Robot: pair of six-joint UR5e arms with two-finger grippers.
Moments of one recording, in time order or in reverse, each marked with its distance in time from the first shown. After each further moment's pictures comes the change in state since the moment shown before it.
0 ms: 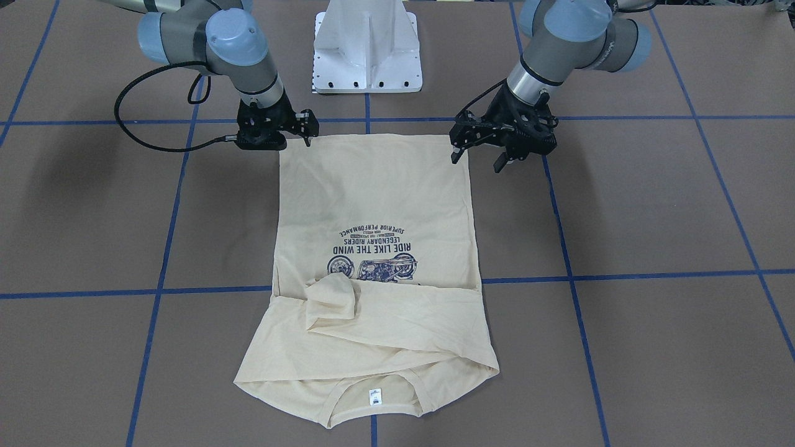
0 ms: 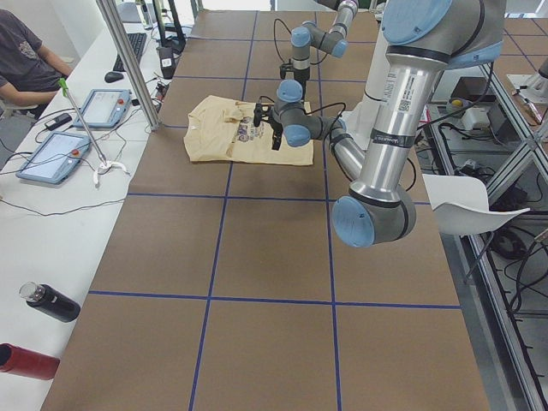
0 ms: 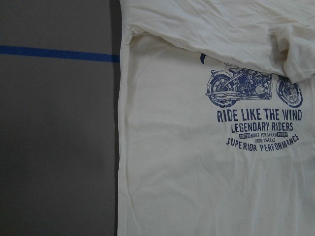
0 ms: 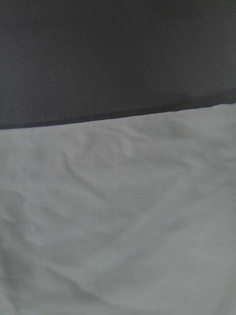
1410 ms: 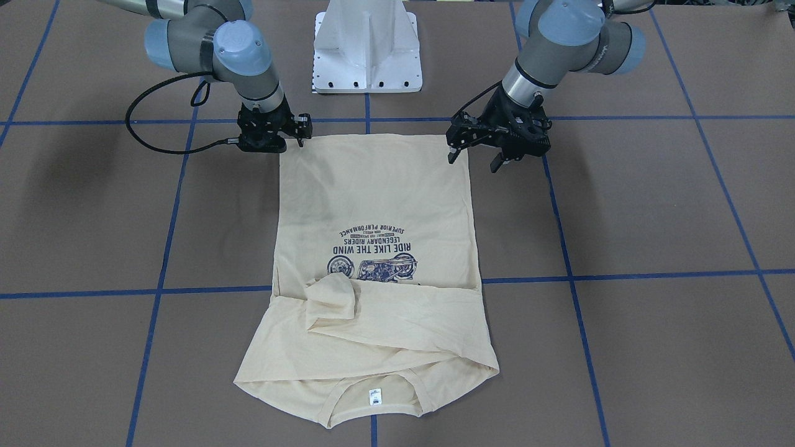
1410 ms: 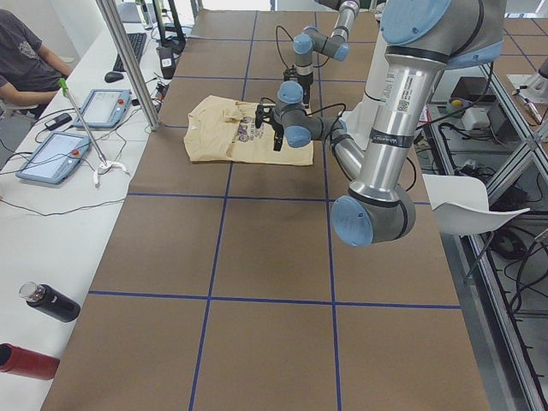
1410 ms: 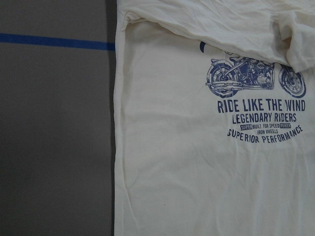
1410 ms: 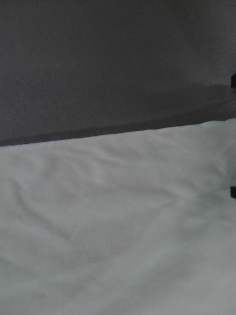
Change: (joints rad) left arm 0.013 -0.004 0.013 -0.003 0.002 0.001; right arm -0.026 -0.009 -0.033 -0.003 0.012 0.000
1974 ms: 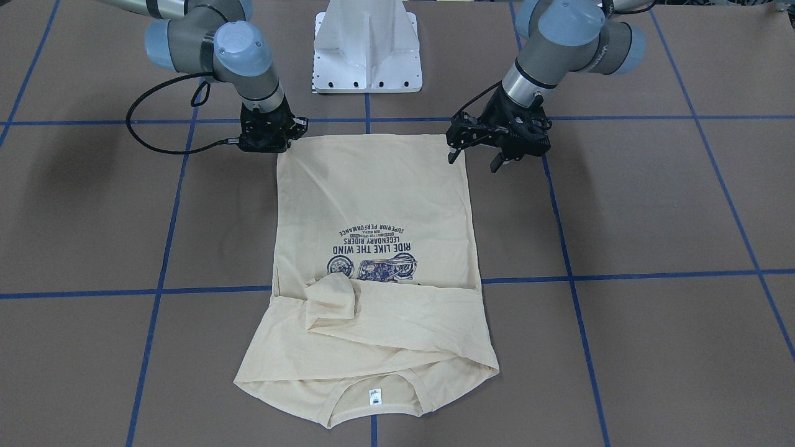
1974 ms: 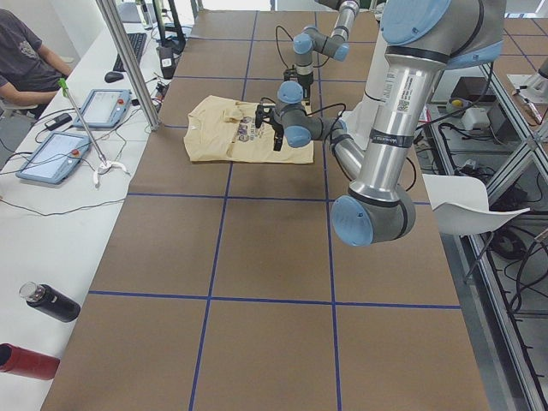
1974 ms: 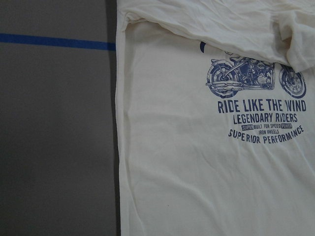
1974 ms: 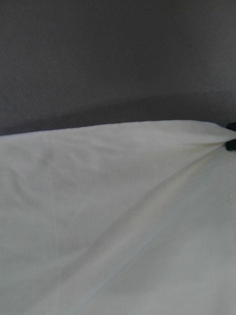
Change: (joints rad) left arm 0.000 -0.001 0.001 0.000 0.000 0.000; right arm 0.007 0.000 0.010 0.001 0.022 -0.005
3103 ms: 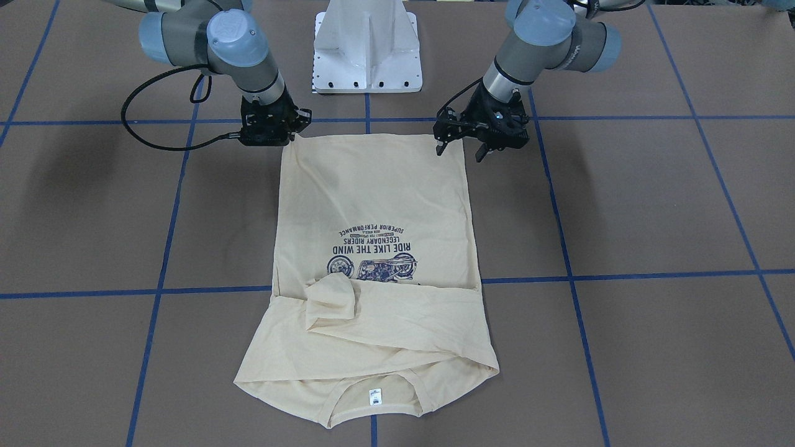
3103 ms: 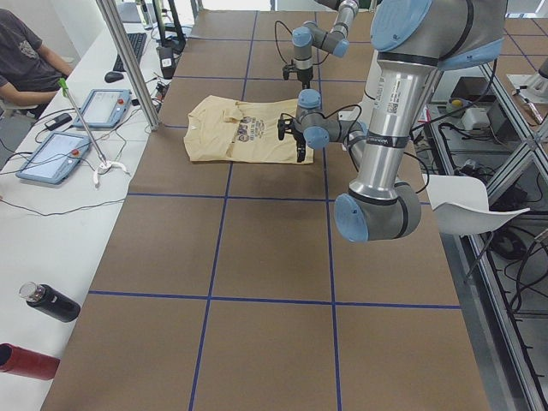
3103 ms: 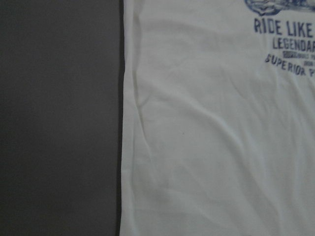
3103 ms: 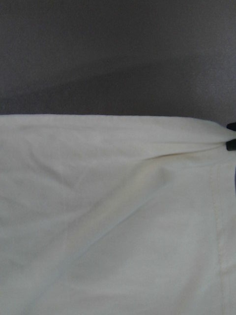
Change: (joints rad) left arm 0.201 0.006 -0.001 0.185 0.110 -0.129; right arm 0.017 0.009 0.042 0.003 0.024 0.001
